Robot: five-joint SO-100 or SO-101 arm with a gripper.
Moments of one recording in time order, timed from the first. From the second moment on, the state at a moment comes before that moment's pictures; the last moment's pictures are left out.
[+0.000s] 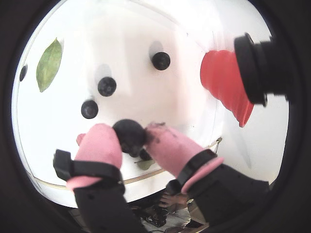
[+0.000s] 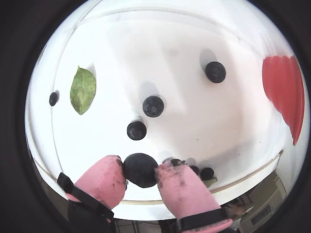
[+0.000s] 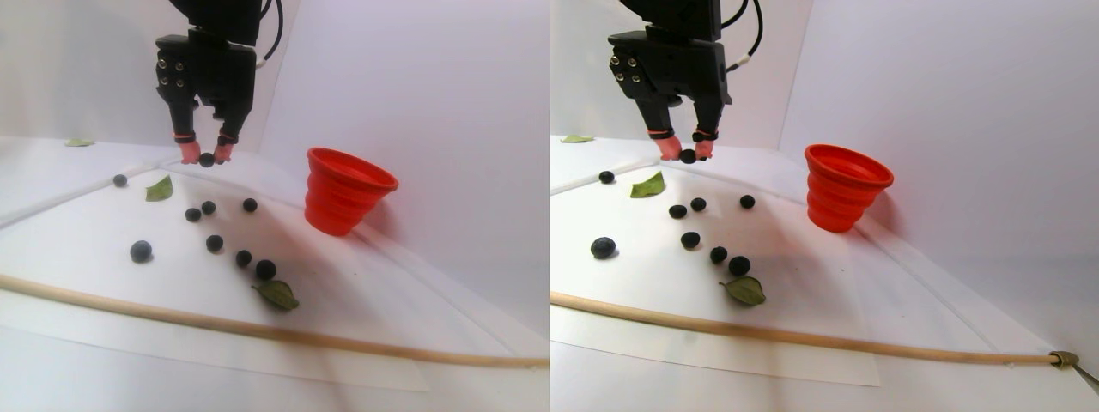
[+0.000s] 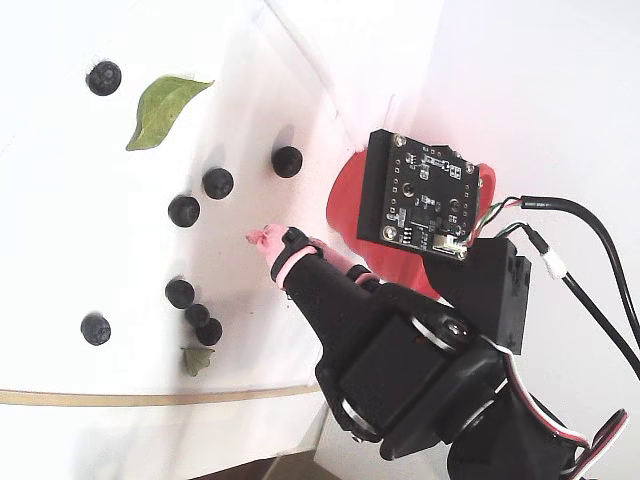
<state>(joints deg) -7.5 104.8 131.0 6.2 -92.6</state>
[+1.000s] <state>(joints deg) 5.6 104.8 123.8 9.8 -95.1</state>
